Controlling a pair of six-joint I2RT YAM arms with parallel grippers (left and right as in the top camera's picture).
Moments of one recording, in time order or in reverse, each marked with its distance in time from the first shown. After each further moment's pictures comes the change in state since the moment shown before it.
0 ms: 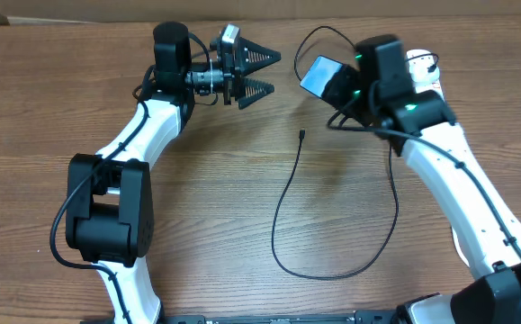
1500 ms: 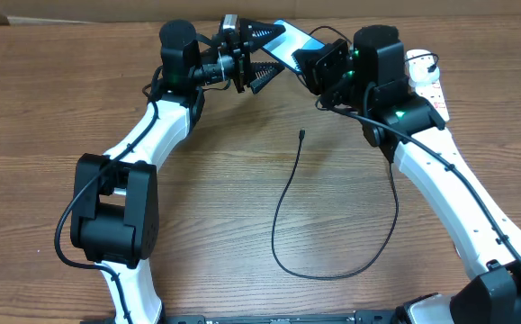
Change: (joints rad) left arm -0.042 0.000 0.005 0.180 -0.233 -0.501; right arm 0.068 -0.002 -0.057 0.410 -0.161 0.519
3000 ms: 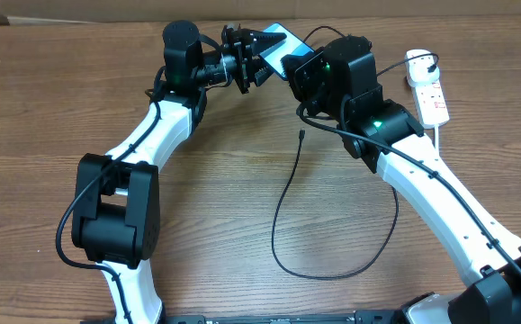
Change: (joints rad) left arm -0.013 0.000 0.000 0.000 -0.017 -0.210; right arm 0.107 0.000 -0.005 -0.007 0.201 0.010
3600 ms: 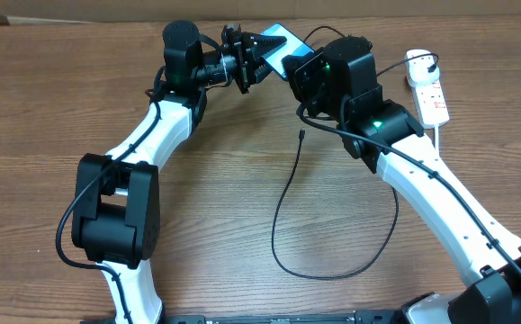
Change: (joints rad) left arm 0.000 0.000 0.000 0.000 0.000 -0.005; right arm 0.005 0.000 0.000 -0.009 0.009 -0.004
